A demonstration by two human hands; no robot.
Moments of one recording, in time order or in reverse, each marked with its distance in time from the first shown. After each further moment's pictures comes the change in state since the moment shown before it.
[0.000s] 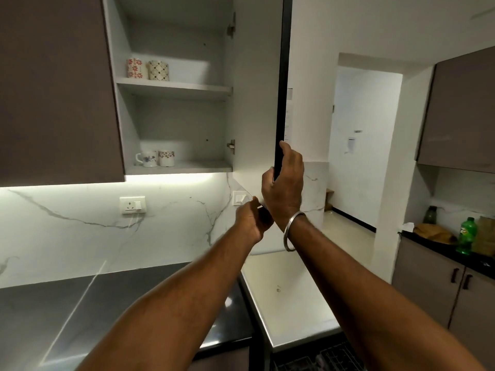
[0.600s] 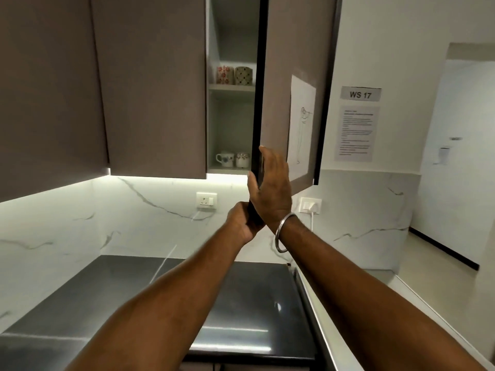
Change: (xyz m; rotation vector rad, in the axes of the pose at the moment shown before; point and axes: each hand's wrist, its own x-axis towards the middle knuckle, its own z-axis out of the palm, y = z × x) left_hand -0.024 0.137 -0.157 0.111 0.261 0.193; right_hand -0.051 -0.127 0.149 0.229 -0.224 -0.177
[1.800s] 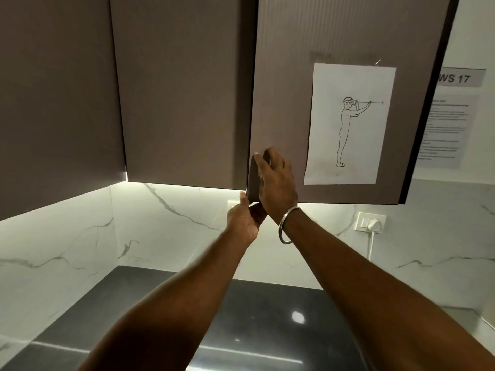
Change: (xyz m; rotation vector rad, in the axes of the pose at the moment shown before) left_hand 0.213 0.086 -0.121 -0.224 0.137 0.194; right_hand 0.053 0.050 0.266 -0.280 -0.258 -0.120
